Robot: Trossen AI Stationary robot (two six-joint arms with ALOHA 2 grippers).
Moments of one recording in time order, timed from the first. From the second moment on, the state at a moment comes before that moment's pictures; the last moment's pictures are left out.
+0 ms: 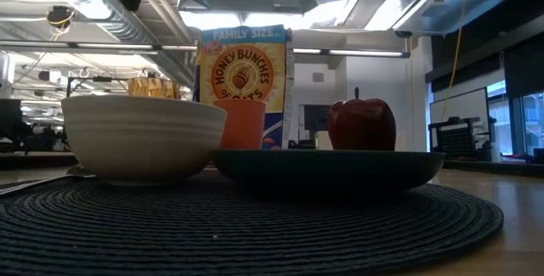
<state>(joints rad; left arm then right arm) -0.31 0.72 0.52 0.09 -0.38 -0.17 0.41 0.52 0.65 -0.19 0.35 0.11</state>
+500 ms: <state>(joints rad) -0.31 0.28 0.14 0.08 -0.37 -0.13 0.41 0.25 0.38 -0.11 0.38 0.09</state>
